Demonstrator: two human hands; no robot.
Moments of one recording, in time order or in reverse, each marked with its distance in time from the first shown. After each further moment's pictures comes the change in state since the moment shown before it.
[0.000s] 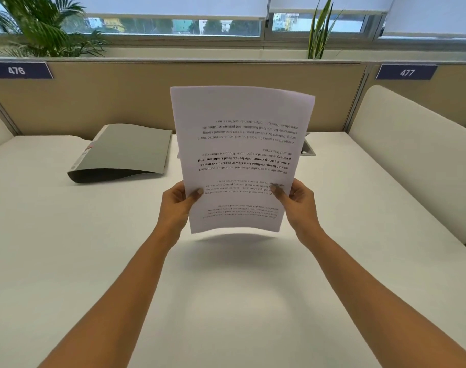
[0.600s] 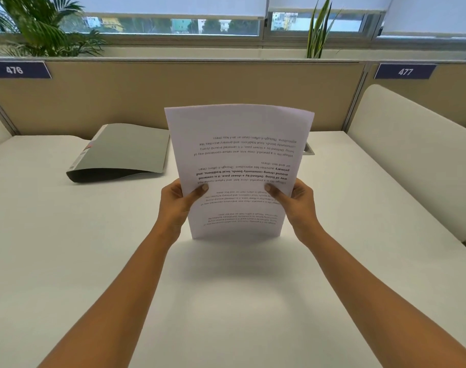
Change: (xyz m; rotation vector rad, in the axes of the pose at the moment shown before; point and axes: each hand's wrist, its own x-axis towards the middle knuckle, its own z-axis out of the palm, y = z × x) left_hand -0.001 0.011 0.005 -0.042 -0.006 0.007; right_hand -0.001 -0.005 0.001 0.052 -0.011 0.000
